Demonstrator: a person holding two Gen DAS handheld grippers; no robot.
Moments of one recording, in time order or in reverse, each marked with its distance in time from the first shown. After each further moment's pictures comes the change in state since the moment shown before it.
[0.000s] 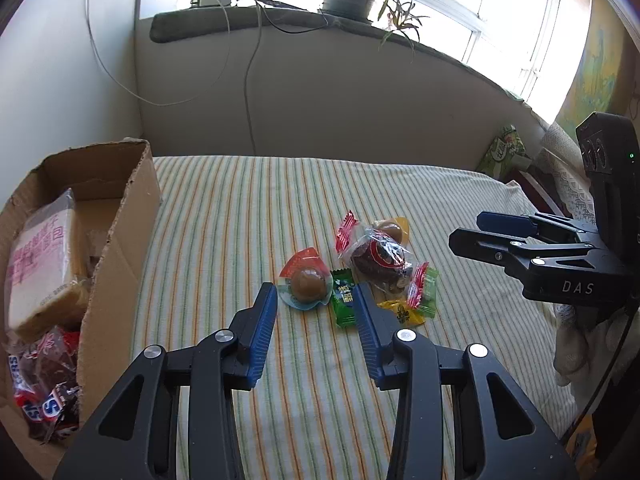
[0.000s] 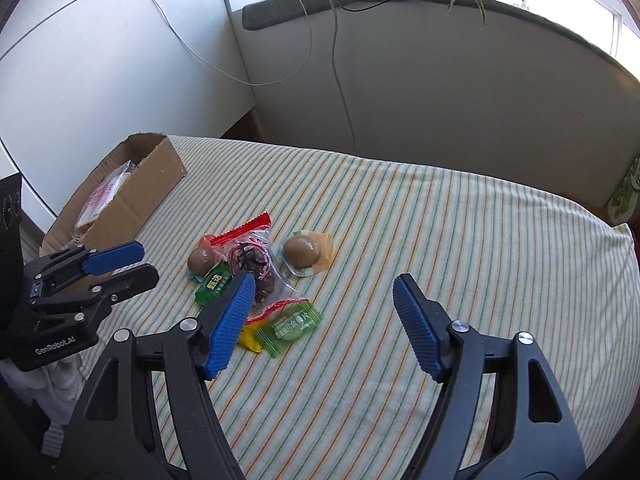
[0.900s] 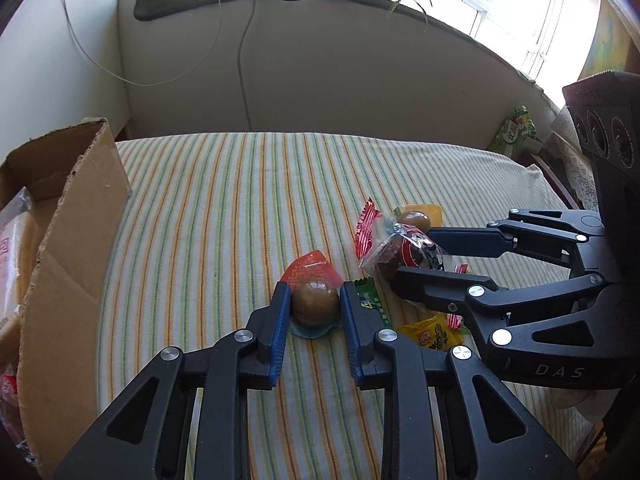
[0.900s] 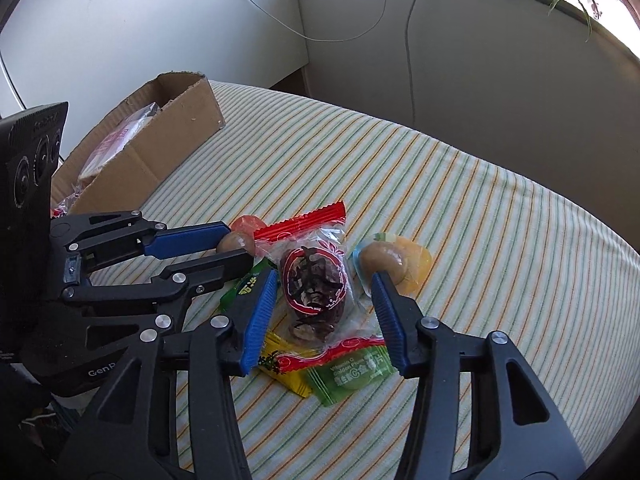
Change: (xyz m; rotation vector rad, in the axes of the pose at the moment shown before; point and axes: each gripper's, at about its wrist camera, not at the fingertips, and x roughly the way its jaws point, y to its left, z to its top) left arm 0.047 0.007 0.007 0.017 0.068 0.006; right arm 0.069 0.040 0.011 -0.156 0.136 0.091
